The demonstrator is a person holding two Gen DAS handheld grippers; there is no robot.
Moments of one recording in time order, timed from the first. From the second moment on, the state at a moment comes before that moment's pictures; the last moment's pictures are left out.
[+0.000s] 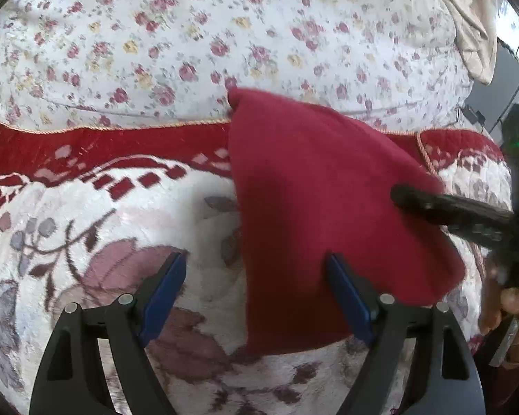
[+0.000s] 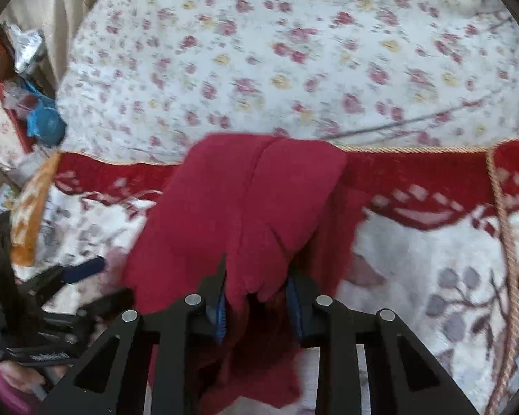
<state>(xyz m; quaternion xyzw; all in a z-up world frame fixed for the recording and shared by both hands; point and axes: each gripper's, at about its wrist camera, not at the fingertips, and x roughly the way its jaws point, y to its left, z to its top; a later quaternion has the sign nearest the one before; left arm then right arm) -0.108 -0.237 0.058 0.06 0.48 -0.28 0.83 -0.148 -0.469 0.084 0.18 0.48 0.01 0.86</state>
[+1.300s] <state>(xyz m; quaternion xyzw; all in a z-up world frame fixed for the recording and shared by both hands) -0.113 -0.250 0.046 0.08 0.48 -0.28 0.83 -0.137 -0.483 0.061 0.22 0.45 -0.07 0.86</state>
